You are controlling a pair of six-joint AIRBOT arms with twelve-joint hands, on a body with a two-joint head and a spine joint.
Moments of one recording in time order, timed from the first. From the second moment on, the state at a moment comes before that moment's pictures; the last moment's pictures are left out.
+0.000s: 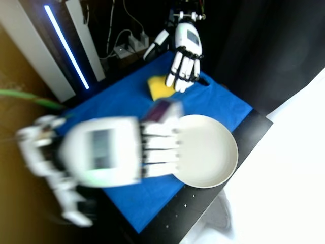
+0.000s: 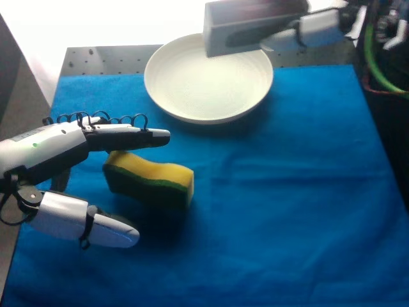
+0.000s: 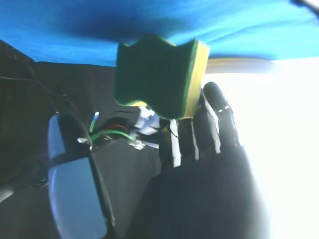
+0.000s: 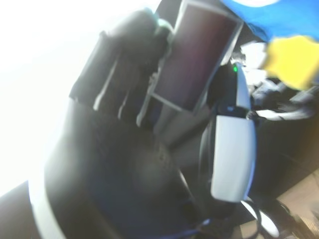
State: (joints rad) left arm 1.03 -0.90 1.05 0.11 -0.89 0.56; right arm -0.46 -1.42 1.86 -0.66 0.73 0.00
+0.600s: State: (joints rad) left arm 0.96 -0.93 1.09 0.19 -0.86 0.52; right arm -0.43 -1.62 2.03 -0.87 0.40 0.05
